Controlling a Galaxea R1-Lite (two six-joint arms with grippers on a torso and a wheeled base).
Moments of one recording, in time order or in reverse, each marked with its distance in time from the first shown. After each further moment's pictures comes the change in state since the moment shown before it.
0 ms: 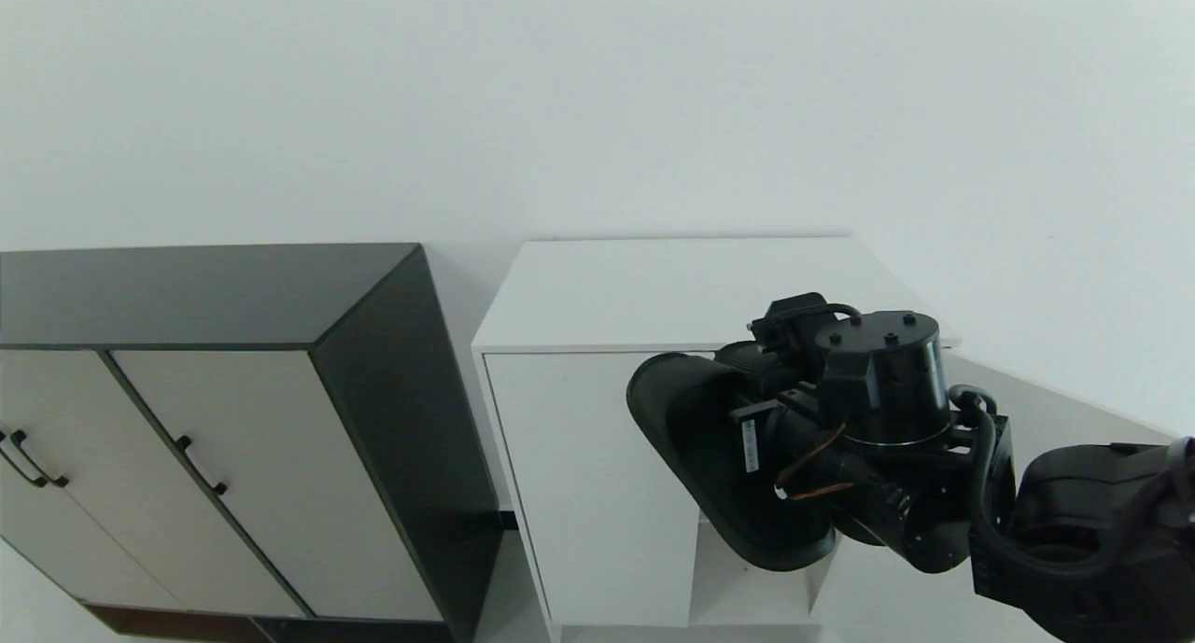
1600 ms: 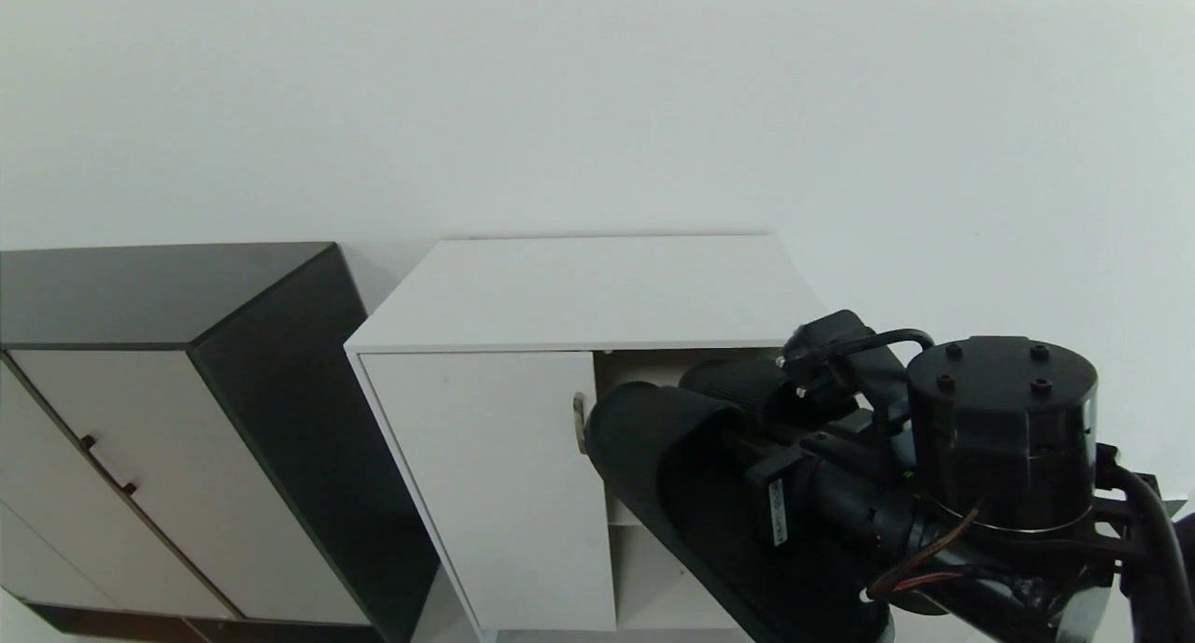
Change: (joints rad) left arm 0.000 0.000 0.000 0.000 -0.002 0.001; right arm 0.114 -0.169 0.129 0.001 0.103 -0.007
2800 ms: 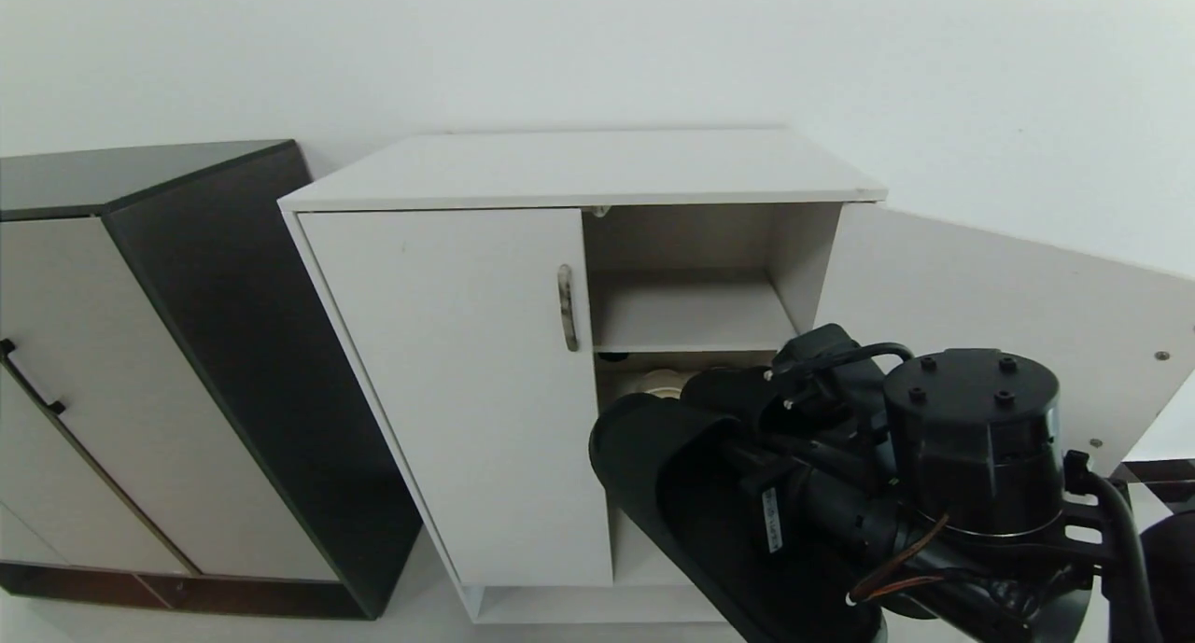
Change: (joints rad) left arm 0.000 0.000 0.000 0.000 0.000 -0.001; right arm 0.000 0.027 0.006 0.000 0.002 0.000
